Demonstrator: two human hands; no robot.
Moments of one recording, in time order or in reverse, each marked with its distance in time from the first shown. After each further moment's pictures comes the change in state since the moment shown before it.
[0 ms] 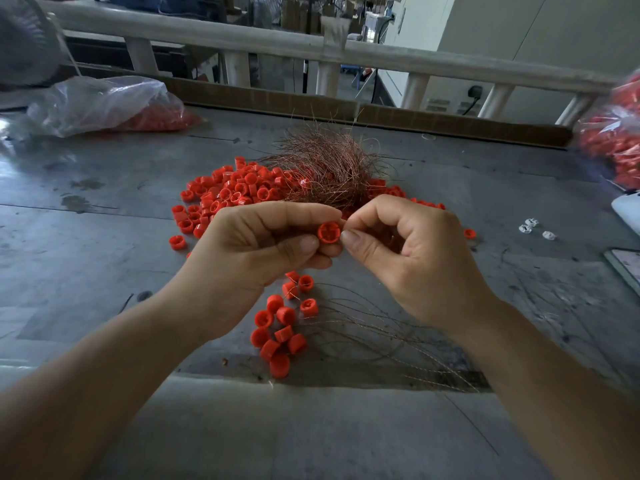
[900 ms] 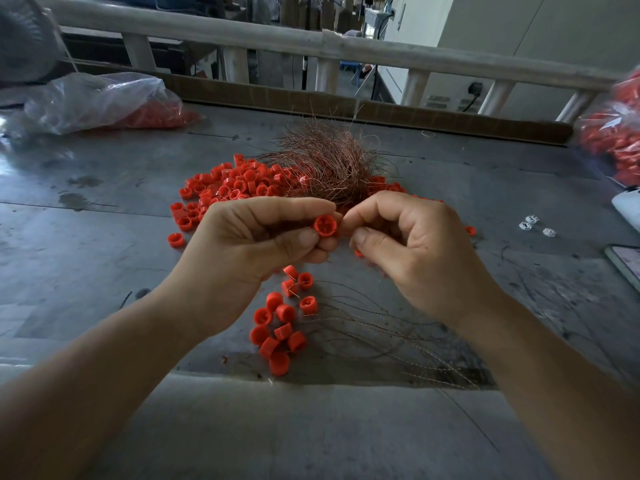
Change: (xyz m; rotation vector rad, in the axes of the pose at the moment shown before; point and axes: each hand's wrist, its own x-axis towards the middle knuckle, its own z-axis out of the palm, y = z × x) left_hand 0.000 0.003 0.001 -0.047 0.033 0.010; right_hand 0.001 0.000 -0.004 0.084 -0.057 0.105
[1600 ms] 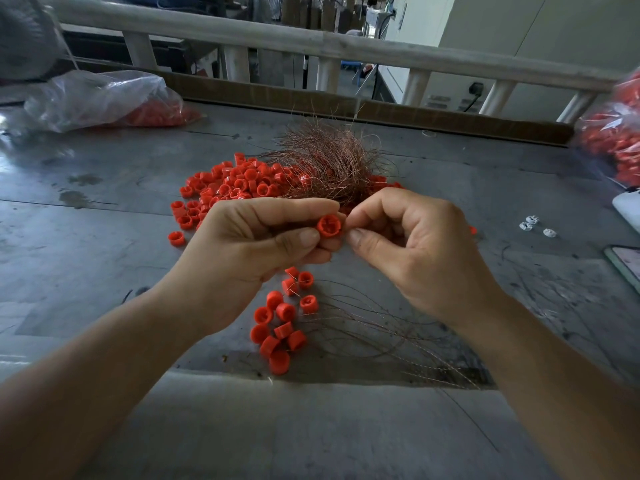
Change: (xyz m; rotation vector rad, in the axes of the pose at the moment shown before) left_hand -0.001 0.003 0.001 -0.025 -0.009 -0.052; right_hand -0.001 -0.003 0.001 -0.031 0.019 -0.028
